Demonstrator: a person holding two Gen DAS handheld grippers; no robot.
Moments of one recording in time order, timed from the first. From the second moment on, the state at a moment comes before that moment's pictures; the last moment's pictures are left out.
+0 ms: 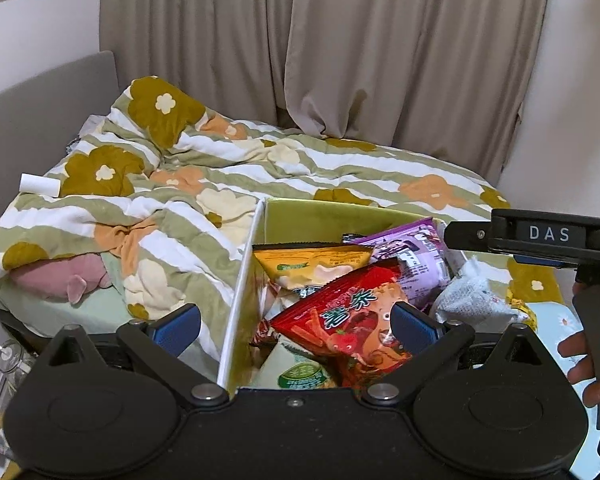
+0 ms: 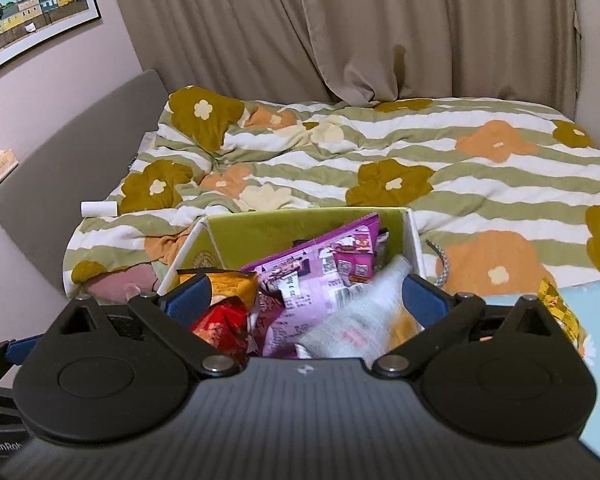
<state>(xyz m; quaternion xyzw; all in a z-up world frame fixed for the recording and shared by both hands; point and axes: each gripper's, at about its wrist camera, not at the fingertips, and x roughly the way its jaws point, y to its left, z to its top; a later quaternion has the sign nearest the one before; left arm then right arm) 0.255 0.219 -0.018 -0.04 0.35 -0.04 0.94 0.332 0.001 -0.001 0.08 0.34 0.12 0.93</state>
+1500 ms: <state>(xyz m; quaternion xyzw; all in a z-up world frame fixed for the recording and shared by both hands) 0.215 -0.074 -0.076 0.02 0.38 0.03 0.92 0.336 -0.276 -0.033 0.01 0.36 0.19 0.91</state>
